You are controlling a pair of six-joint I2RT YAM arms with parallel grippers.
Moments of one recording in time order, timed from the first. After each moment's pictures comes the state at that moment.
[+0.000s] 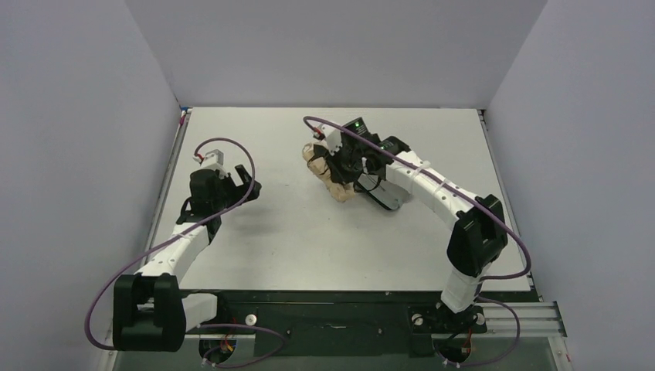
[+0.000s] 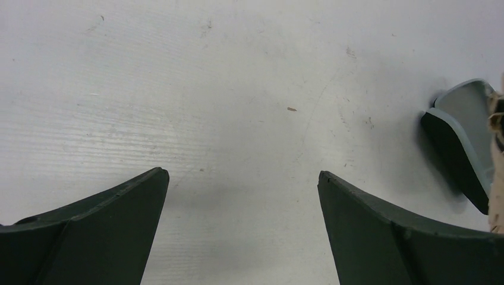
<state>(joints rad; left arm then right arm) -0.04 1.18 0.58 0.09 0.16 -0.45 0.62 1.75 1.60 -0.69 -0.17 -0.18</state>
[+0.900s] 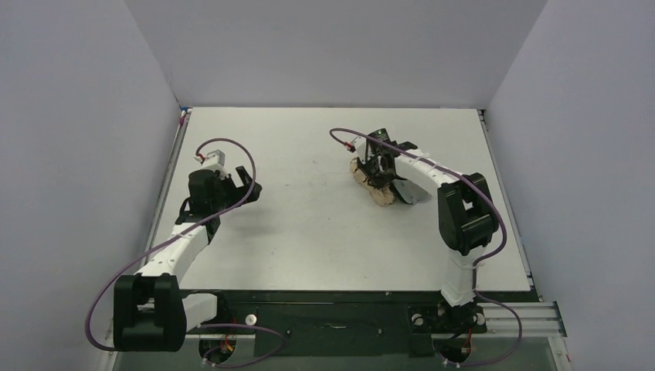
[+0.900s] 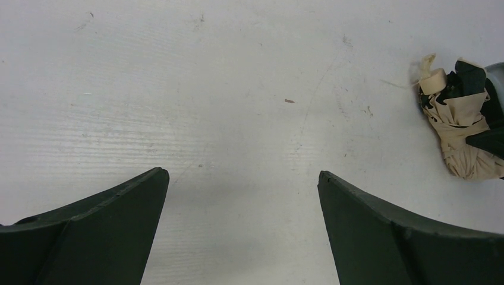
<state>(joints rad) -0.02 1.17 0.58 0.07 0.20 -0.41 0.44 1.93 1.42 -0.59 0.01 -0.34</state>
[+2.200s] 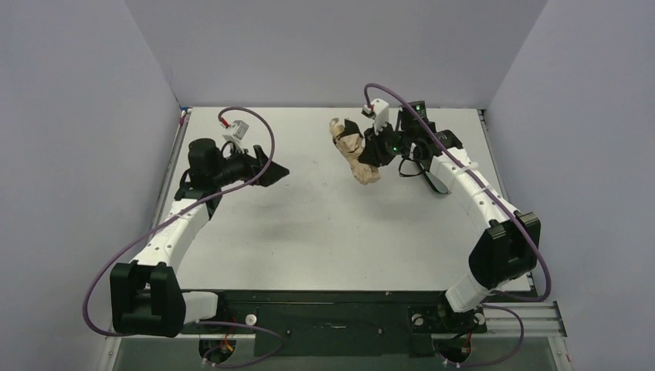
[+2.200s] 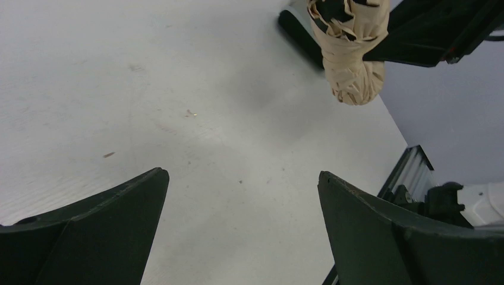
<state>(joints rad) -0.06 1.27 0.87 0.02 0.74 -0.36 0.33 1.63 1.48 -0.64 -0.51 -0.31</state>
